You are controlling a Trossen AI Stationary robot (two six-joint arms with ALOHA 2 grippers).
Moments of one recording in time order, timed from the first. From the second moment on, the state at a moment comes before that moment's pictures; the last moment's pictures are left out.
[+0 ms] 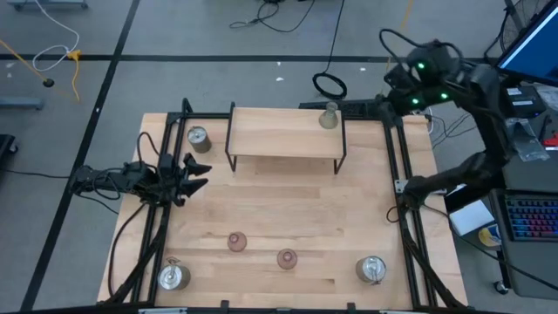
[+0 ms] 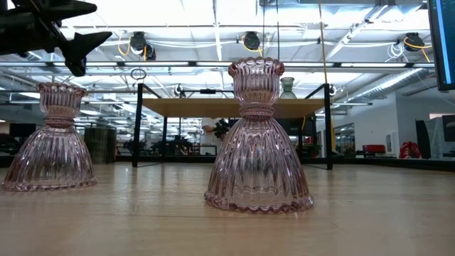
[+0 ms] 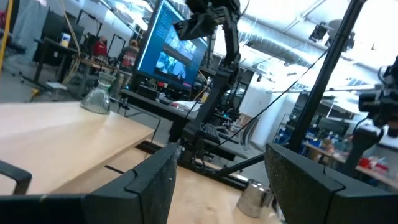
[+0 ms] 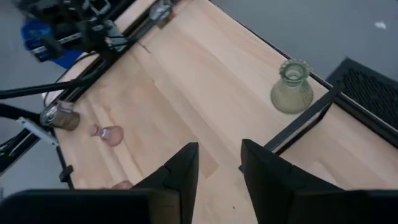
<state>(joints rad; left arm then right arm) -0.13 0.01 0.05 0.24 -0.19 -0.36 -0.66 1.34 2.09 -1.55 -0.29 0.24</state>
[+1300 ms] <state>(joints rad) -0.13 0.02 0.05 0.37 -0.29 -0.55 -0.60 0.80 1.45 -1.06 -0.16 0.24</state>
